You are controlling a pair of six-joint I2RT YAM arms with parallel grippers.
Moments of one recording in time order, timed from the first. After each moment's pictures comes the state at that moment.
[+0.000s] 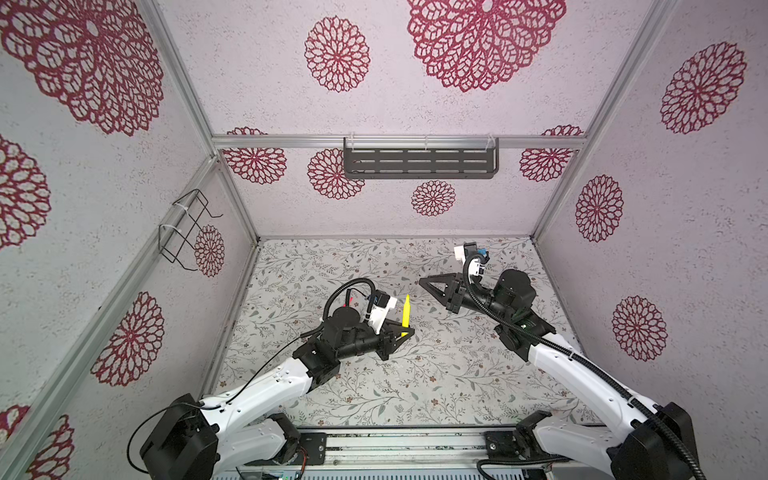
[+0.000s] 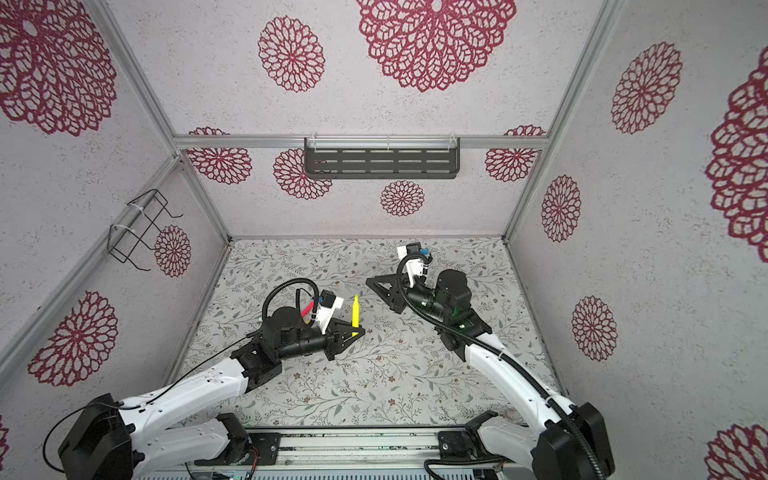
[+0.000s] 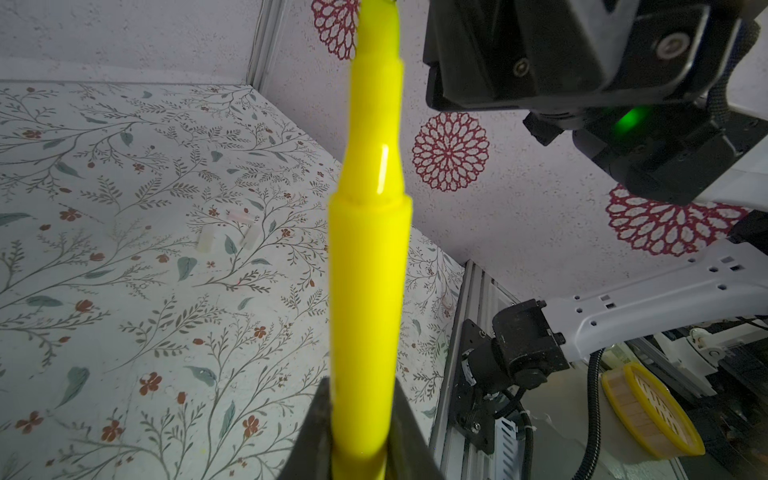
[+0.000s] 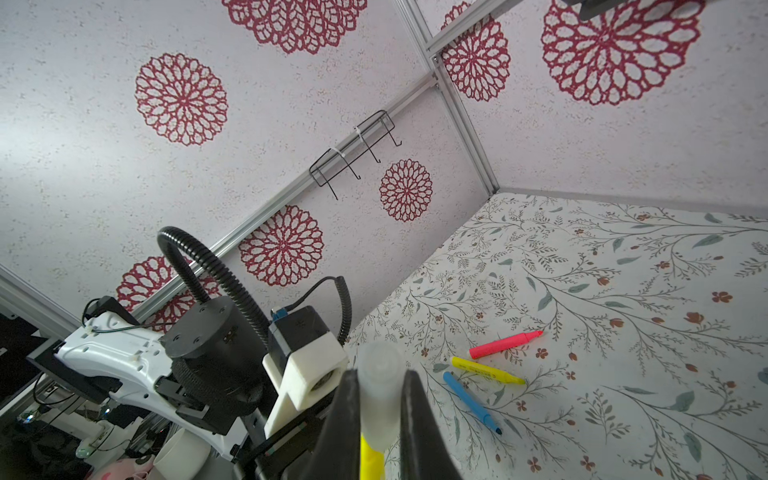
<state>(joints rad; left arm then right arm) -0.78 1.15 0.63 0.26 0.41 -0.40 0.52 1.13 0.85 0.34 -0.69 0.61</state>
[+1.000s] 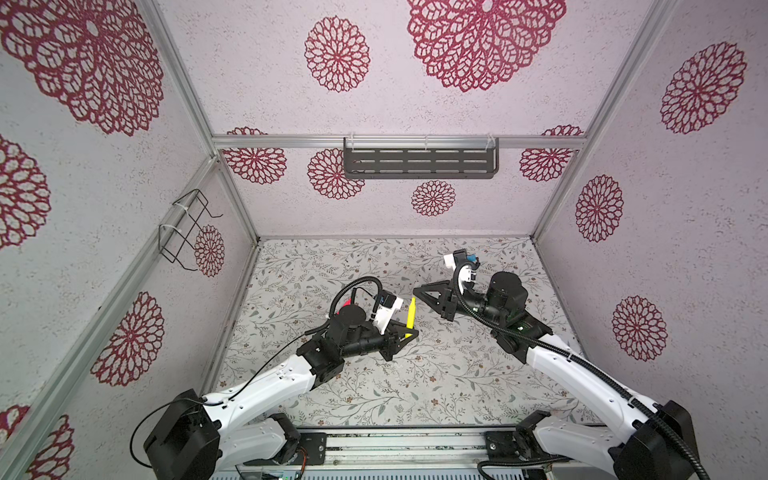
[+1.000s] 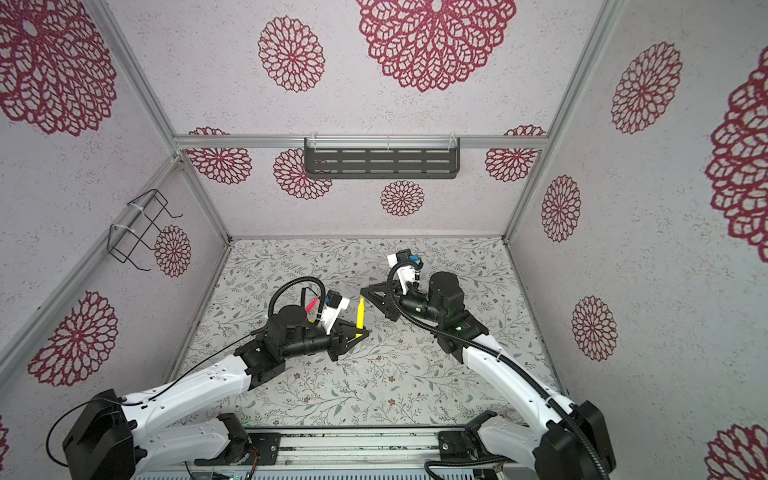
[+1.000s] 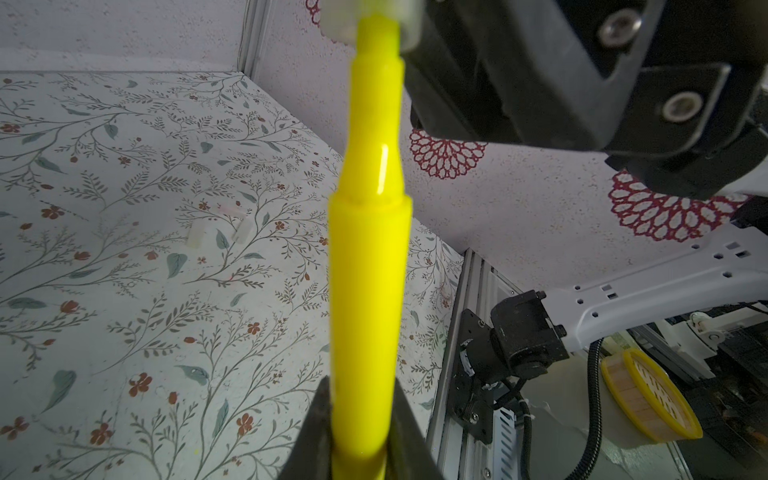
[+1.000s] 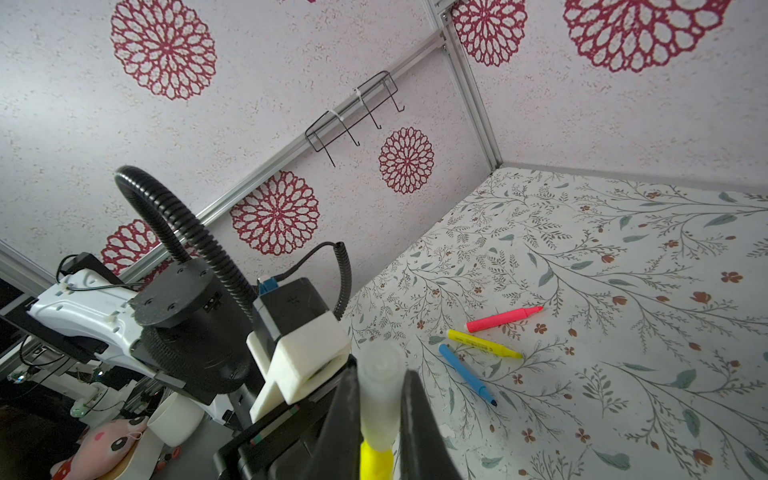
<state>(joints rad) -0.80 1.17 0.67 0.21 0.40 -0.38 0.57 1.13 0.85 0.24 -0.68 0.52</state>
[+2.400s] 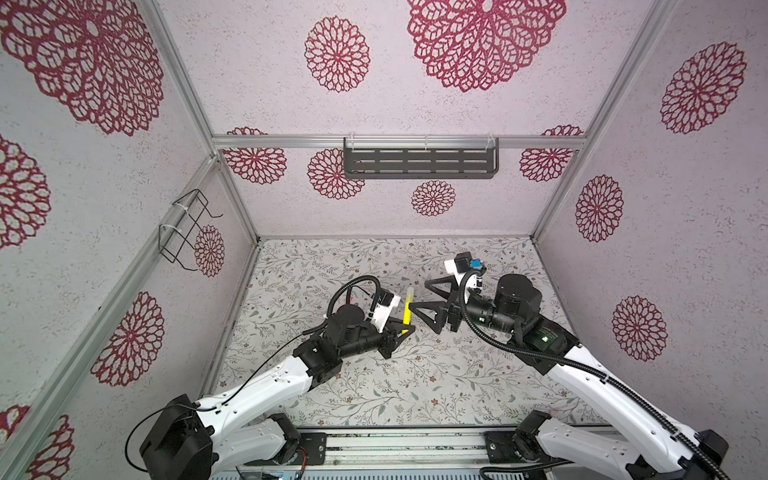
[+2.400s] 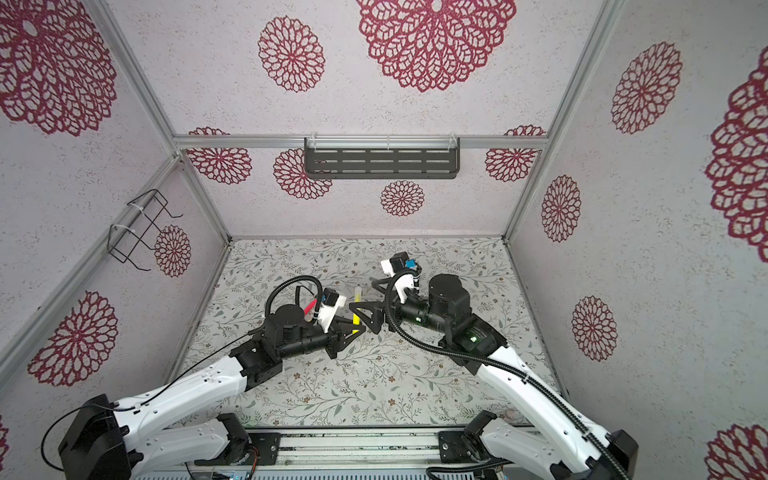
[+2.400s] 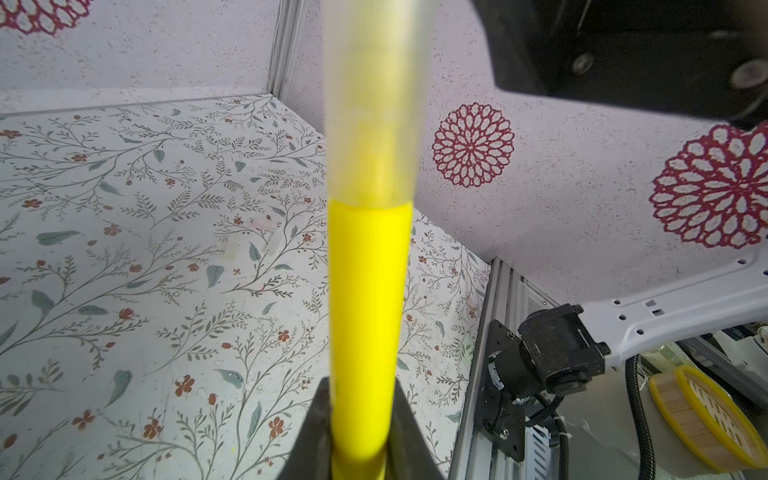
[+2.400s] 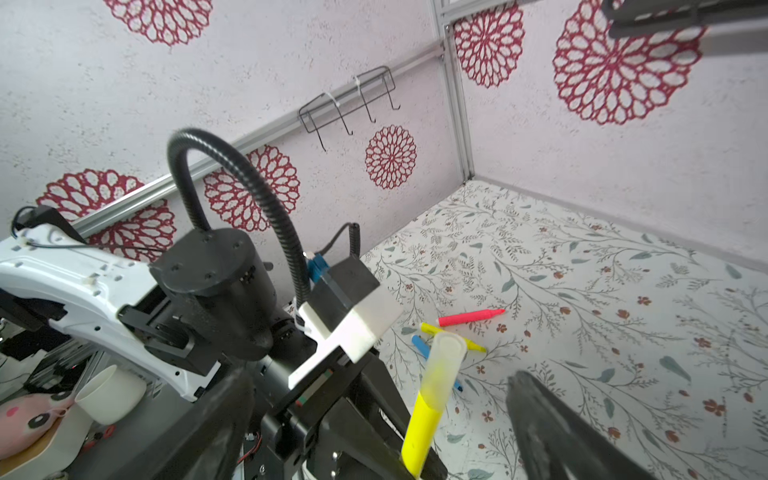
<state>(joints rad) -0.80 1.14 0.69 0.17 0.32 -0.33 0.70 0.99 1.02 -0.14 -0.43 0.30</state>
